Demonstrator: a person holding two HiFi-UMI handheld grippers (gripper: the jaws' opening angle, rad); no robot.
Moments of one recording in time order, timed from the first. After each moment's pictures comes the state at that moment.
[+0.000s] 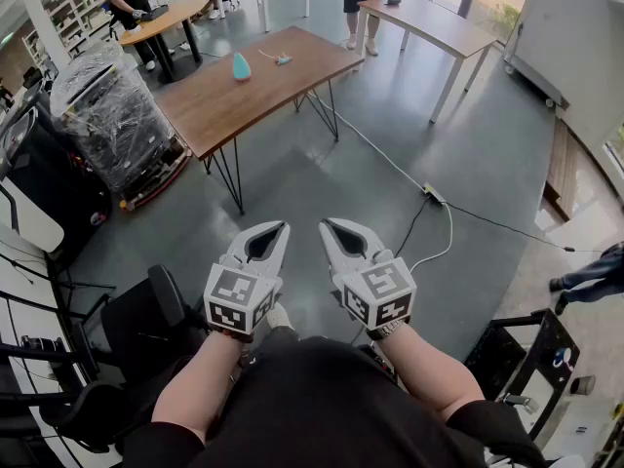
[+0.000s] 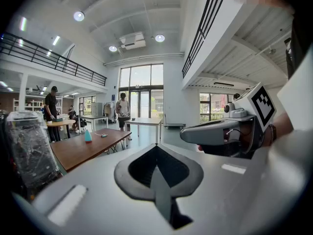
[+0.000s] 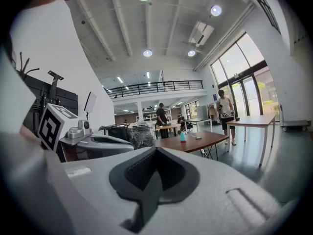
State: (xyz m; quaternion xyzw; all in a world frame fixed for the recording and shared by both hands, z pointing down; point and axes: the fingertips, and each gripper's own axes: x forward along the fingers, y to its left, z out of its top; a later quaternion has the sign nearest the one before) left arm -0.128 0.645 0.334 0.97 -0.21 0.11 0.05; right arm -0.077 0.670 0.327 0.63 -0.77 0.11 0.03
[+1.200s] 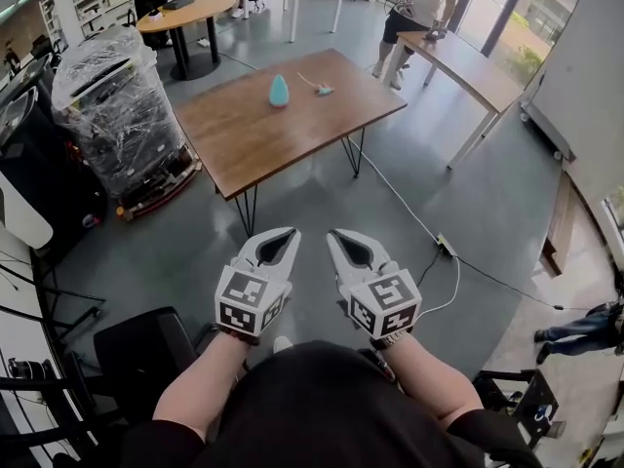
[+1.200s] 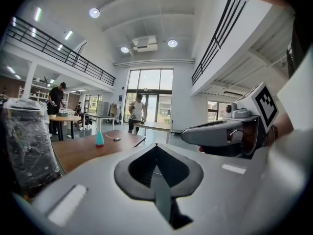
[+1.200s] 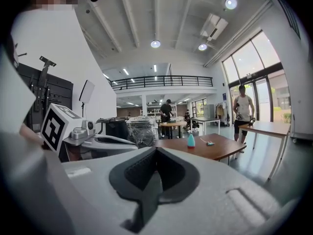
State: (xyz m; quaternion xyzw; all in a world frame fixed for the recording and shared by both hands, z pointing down) left arm -0.150 0.431 0.345 0.97 -0.23 0.07 0.08; right arm -0.107 0.456 0.332 0.61 -0.78 0.10 0.08
